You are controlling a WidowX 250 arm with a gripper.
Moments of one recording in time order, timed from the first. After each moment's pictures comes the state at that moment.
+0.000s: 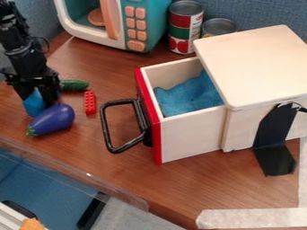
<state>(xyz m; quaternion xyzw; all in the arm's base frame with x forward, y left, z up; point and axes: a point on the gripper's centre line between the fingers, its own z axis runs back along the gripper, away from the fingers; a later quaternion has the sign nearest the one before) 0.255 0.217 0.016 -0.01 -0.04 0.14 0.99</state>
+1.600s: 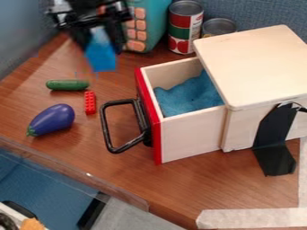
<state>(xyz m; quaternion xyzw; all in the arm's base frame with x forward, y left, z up) 0.281 0.060 0.151 -0.10 -0.09 0.17 0.98</state>
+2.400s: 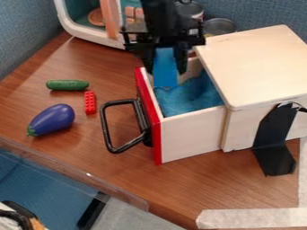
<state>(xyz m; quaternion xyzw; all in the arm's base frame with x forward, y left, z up) 0.314 -0.004 0.117 -0.05 -0.10 0.18 0.98</state>
